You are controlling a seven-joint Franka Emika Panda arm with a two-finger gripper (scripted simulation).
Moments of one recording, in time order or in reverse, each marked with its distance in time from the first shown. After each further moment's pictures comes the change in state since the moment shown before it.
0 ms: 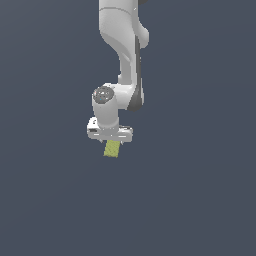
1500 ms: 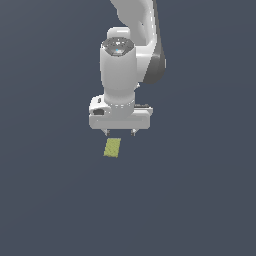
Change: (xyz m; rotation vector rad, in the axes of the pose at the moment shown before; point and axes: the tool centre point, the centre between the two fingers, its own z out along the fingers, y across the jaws) arm 0.053 -0.057 -0.154 -0.023 0.075 -0.122
